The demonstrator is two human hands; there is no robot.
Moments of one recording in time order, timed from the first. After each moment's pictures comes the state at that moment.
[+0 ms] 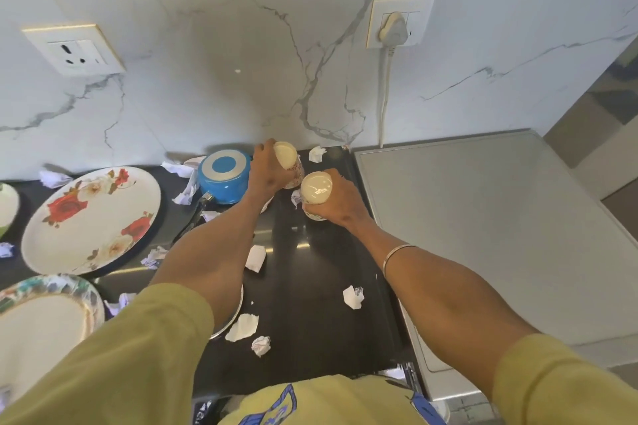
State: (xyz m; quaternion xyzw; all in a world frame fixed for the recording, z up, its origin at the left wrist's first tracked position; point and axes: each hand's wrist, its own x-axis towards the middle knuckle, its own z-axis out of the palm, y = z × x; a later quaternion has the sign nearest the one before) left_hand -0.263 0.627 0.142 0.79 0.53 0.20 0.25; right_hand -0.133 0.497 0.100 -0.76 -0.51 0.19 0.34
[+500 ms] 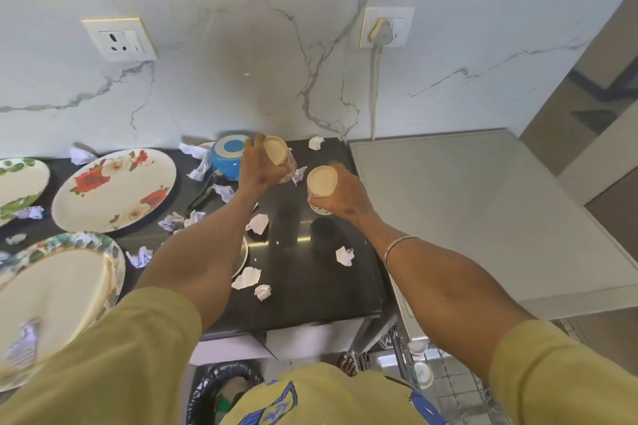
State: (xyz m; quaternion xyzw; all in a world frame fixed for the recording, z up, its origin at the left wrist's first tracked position) left_hand -0.331 0.535 0.171 0.79 0.50 0.27 0.22; right_hand -0.173 0.404 0.127 -0.78 -0.52 0.13 0.34
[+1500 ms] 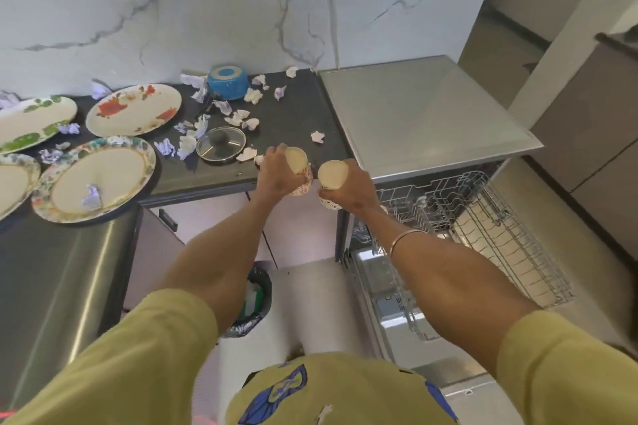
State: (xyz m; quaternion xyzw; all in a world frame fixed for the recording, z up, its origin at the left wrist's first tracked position) left_hand -0.463 0.178 0.141 0.83 0.47 0.17 0.25; right_hand -0.325 0.052 0.114 -0.81 -0.44 0.14 0.37
